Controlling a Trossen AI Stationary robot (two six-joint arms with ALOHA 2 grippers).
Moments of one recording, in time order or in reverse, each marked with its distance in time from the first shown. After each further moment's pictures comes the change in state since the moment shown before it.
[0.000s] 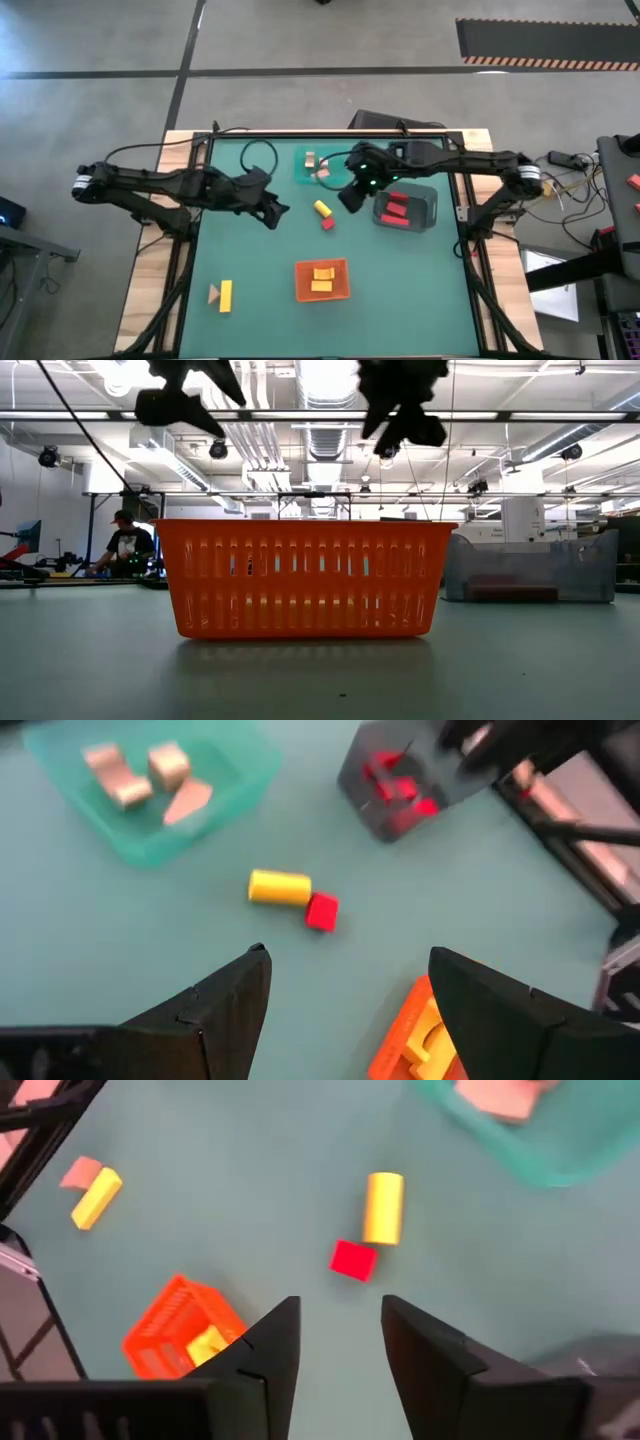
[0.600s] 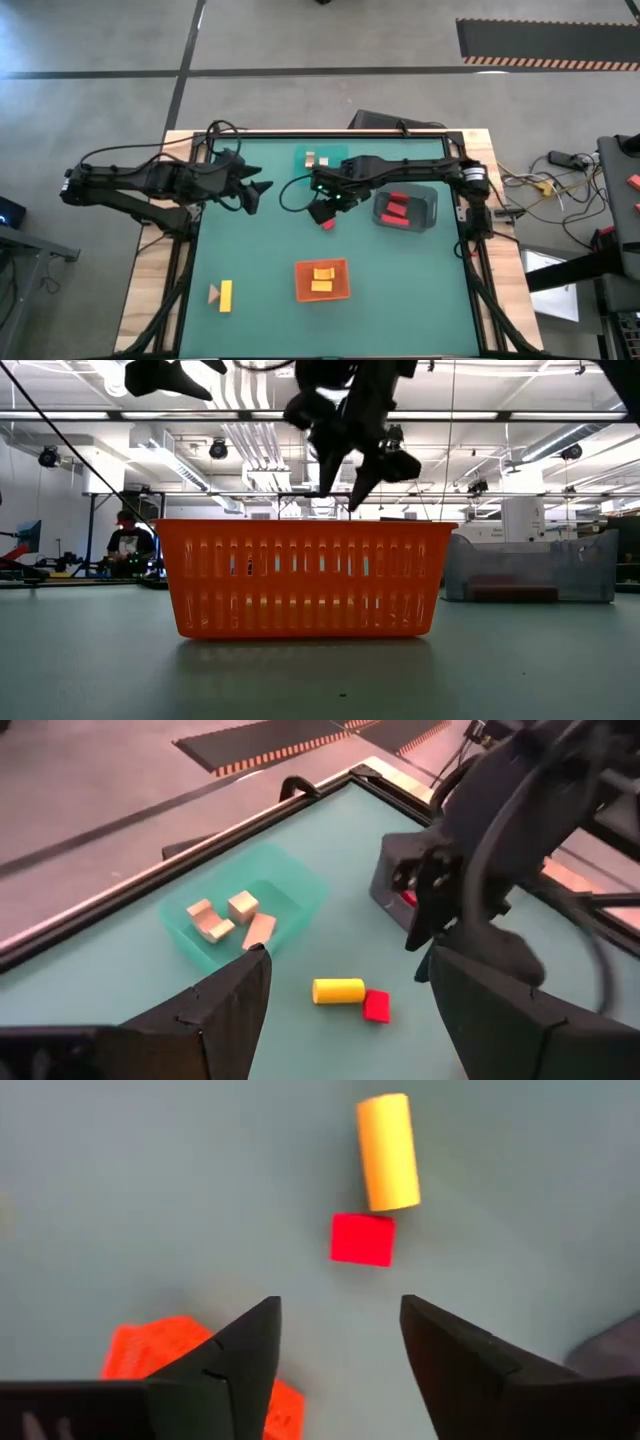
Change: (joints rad) left arm 0.000 -0.190 -0.002 0.008 -0.236 0.250; right arm 0.049 0.386 0.272 -0.162 0.001 0.262
